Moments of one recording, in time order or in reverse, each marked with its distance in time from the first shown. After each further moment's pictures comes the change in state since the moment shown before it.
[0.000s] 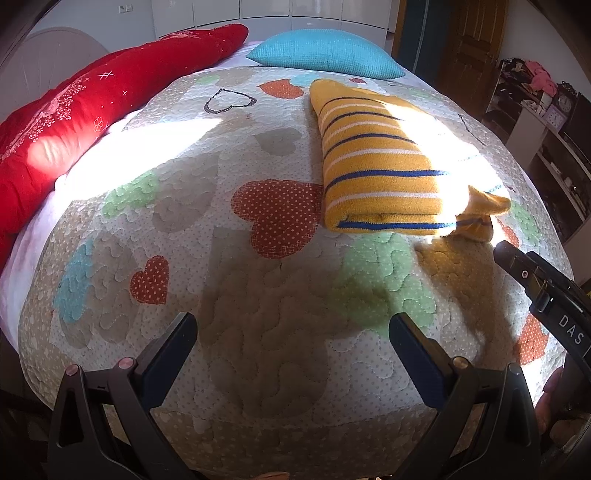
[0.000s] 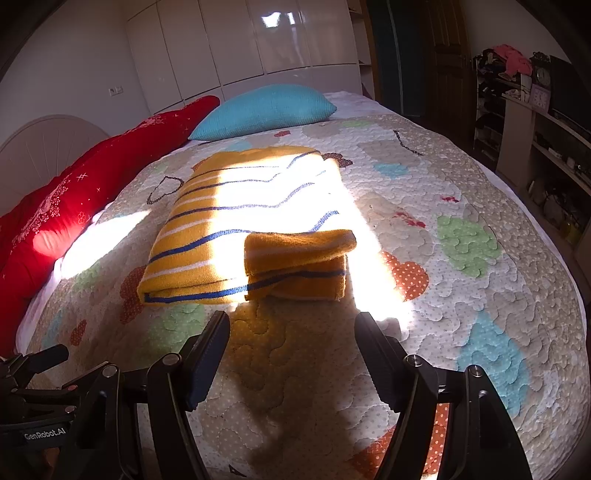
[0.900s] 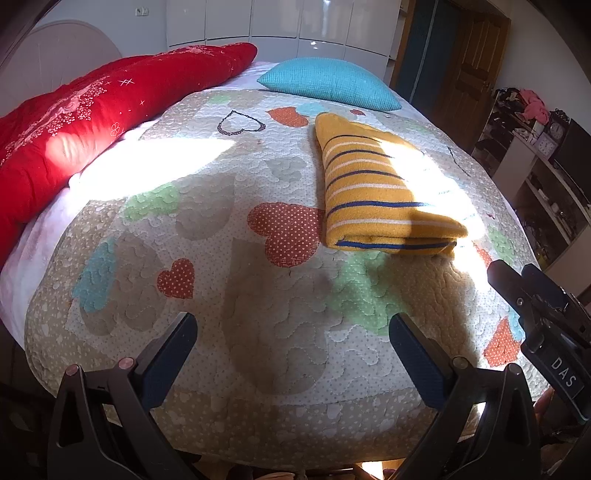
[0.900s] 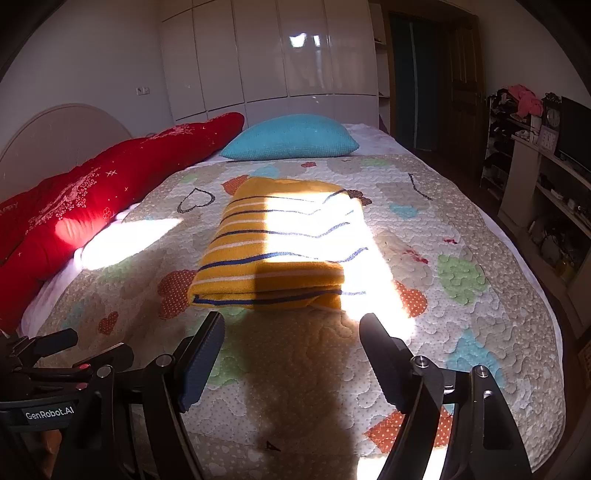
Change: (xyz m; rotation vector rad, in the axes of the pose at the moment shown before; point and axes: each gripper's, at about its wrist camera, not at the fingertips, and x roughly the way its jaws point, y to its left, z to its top) left arm -0.045 0.016 -0.007 -0.057 -0.091 -0.050; right arm -0.057 0.040 -0.004 -0.112 -0.098 0.005
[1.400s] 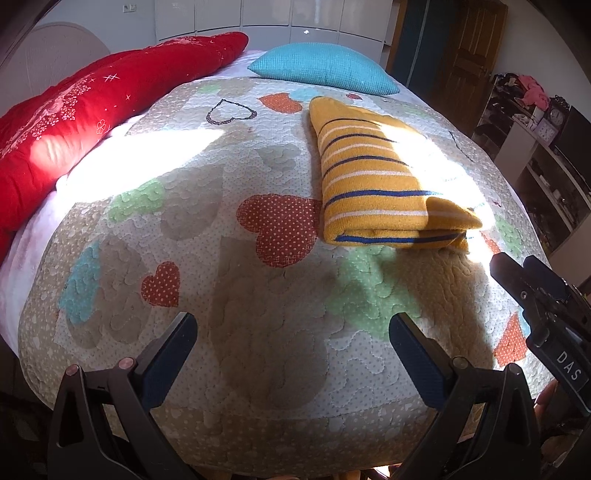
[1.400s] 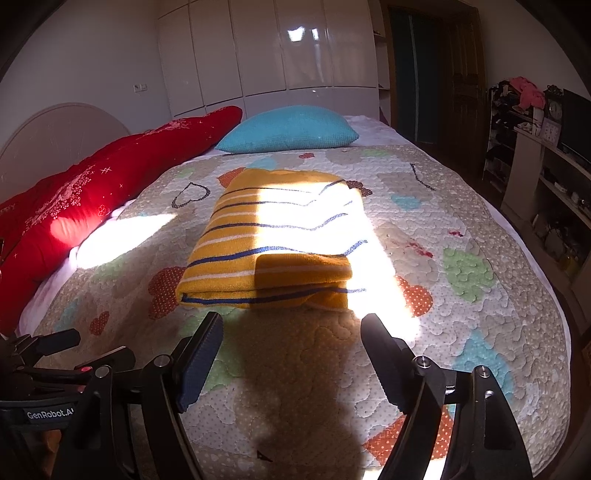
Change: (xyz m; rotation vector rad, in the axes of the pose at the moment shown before) left arm 0.027 -0.007 0.012 0.042 0.052 0.002; right arm 0.024 -0.011 0.003 0.011 0.030 0.004
